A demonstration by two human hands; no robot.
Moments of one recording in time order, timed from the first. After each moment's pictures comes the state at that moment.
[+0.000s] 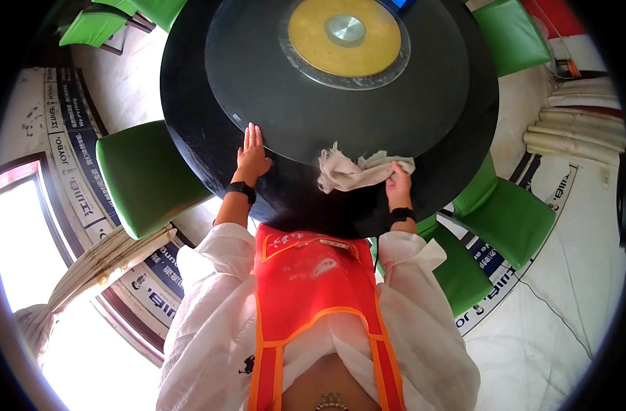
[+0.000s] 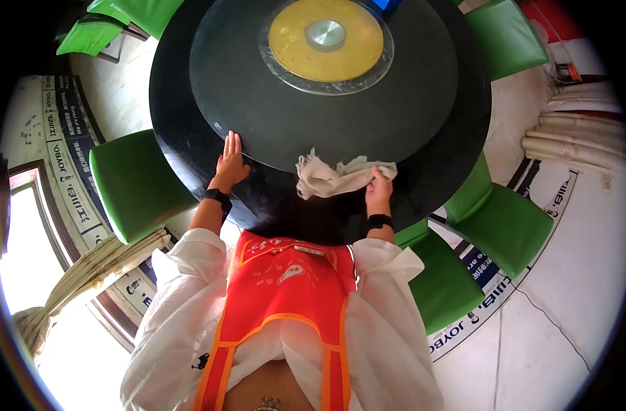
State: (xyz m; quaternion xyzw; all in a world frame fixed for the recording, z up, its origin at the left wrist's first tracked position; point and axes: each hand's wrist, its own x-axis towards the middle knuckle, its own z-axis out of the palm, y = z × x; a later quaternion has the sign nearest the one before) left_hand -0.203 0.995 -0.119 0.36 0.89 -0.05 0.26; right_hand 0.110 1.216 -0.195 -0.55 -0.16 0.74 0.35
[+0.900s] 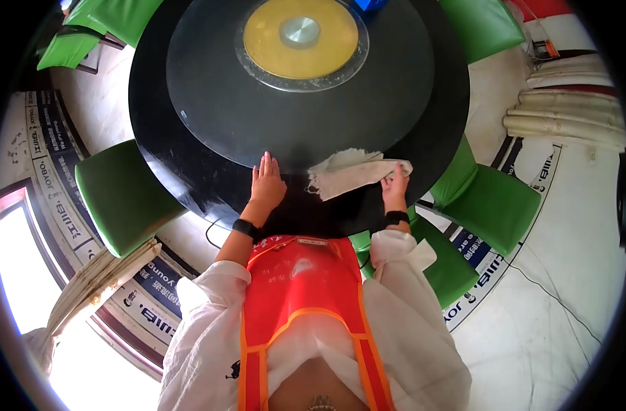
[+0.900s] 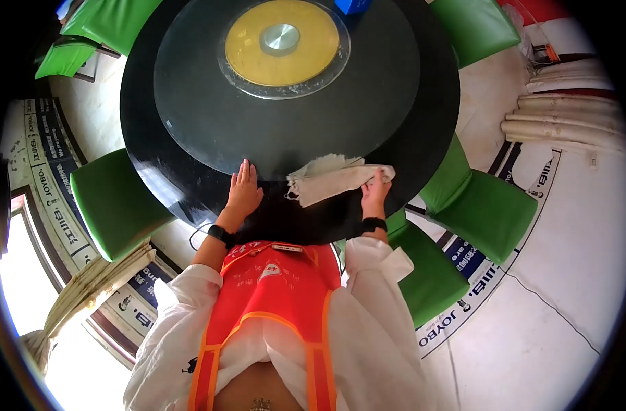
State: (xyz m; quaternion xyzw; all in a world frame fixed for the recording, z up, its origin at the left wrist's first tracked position) left_hand -0.084 1.034 -0.135 0.48 0.85 -0.02 0.22; right_hand 0.171 1.258 -0.174 -0.60 -0.18 0.68 0.39
